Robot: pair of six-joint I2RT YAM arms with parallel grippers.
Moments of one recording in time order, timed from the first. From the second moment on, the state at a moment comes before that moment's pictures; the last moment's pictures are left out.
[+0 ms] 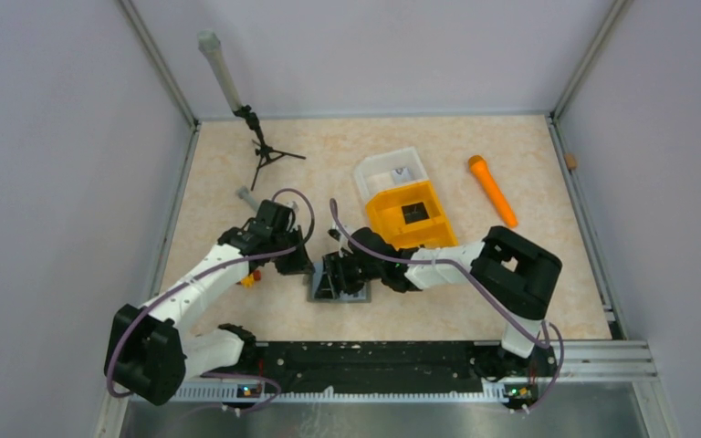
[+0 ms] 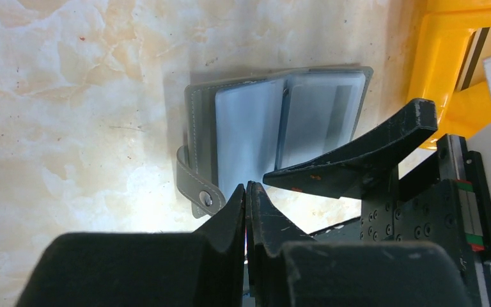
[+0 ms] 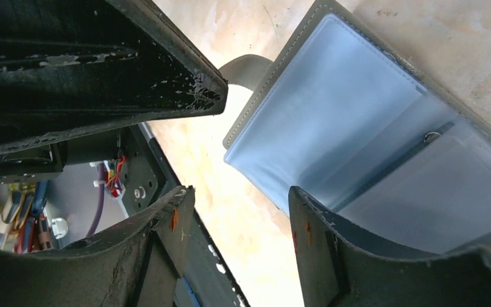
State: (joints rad) left arm -0.42 1.15 0.73 -0.61 0.22 -0.63; right arm 1.06 1.79 0.88 0.30 -0.32 0.72
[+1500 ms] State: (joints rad) left arm -0.49 1.34 0.65 -0.40 0.35 -0.66; right arm 0.96 1.54 0.71 0.16 -0.25 0.80
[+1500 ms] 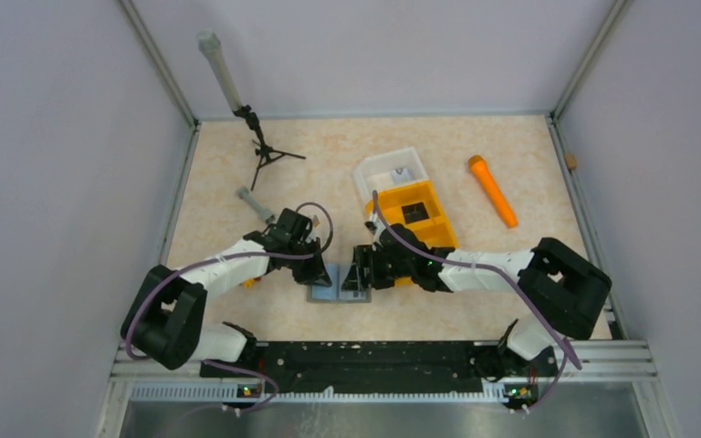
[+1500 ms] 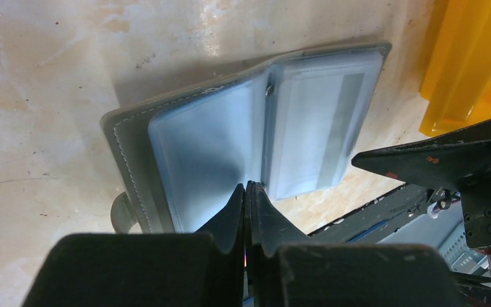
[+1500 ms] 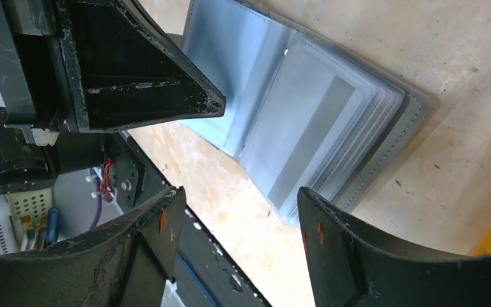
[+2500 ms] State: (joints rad) left arm -0.49 1.40 0.64 -0.38 0.35 -0.66; right arm 0.96 1.58 0.71 0.19 -0.25 0.82
